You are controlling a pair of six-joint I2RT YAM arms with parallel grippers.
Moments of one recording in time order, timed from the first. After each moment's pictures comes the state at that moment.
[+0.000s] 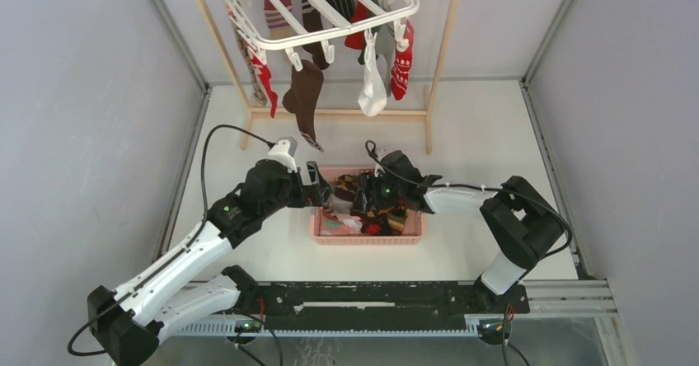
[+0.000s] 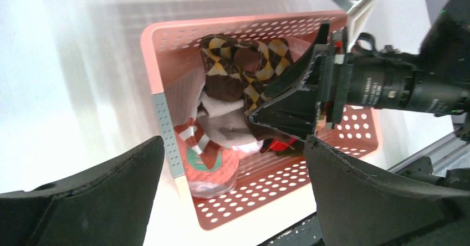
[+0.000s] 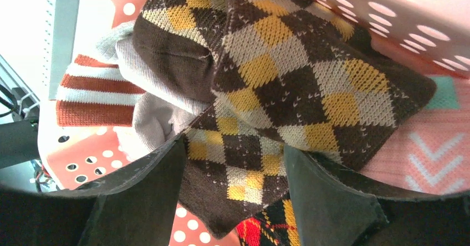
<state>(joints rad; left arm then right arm) -0.67 0.88 0.75 -0.39 -0.08 -0.58 0.72 1.64 0.81 0.03 -0.27 0.52</state>
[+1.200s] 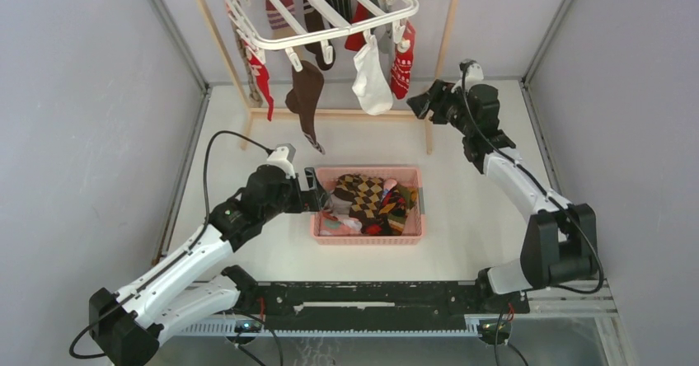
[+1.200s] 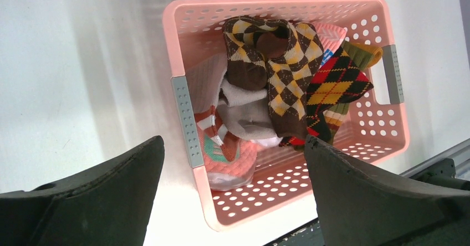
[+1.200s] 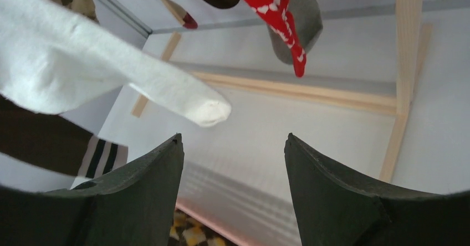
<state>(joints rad) -0.65 0.86 0.67 -0.41 -0.10 -0.58 0.19 1.40 1.04 0.14 -0.32 0.48</state>
